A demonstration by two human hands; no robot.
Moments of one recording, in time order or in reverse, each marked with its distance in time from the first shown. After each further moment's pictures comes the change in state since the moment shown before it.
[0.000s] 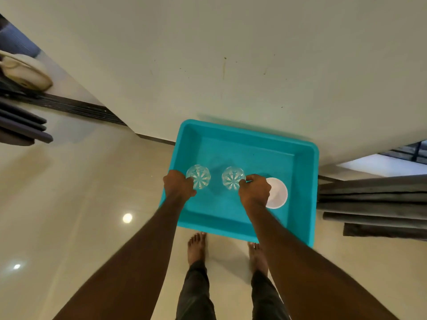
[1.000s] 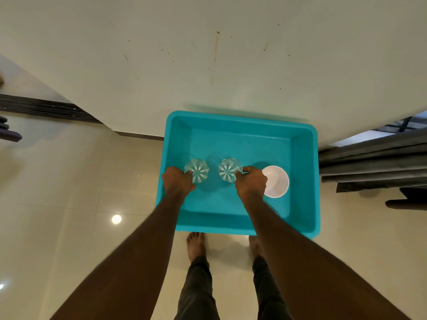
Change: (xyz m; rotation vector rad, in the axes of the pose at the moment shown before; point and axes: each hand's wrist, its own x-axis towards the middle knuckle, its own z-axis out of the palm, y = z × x) left_hand 0.038 -0.012 0.029 -0.073 -0.095 0.007; right_hand 0.015 0.013 0.037 -0.002 0.055 0.062
